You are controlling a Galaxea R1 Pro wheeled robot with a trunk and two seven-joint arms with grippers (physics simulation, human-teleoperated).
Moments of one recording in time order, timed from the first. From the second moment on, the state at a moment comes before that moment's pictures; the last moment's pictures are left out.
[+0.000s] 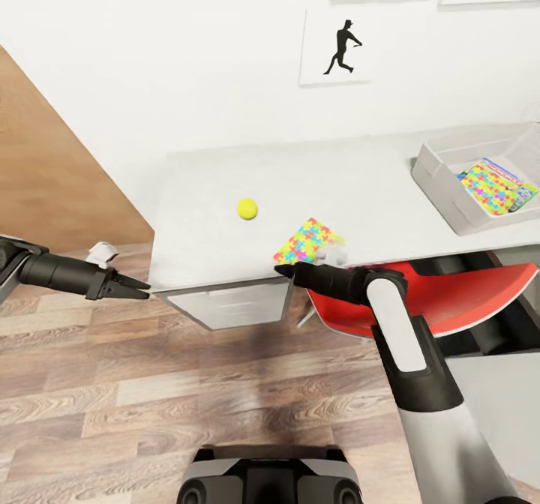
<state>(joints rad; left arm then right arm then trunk) -0.99 0.73 -0.35 -1.24 0.31 1.01 -1.50 -0.75 0.05 0.21 -1.61 -0.97 1.04 -0.42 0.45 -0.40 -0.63</state>
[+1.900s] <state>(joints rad) -0.99 0.72 0.54 -0.07 -0.19 0.35 -1.57 -0.29 0.04 0.31 -1.61 -0.95 0.91 -0.32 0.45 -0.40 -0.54</state>
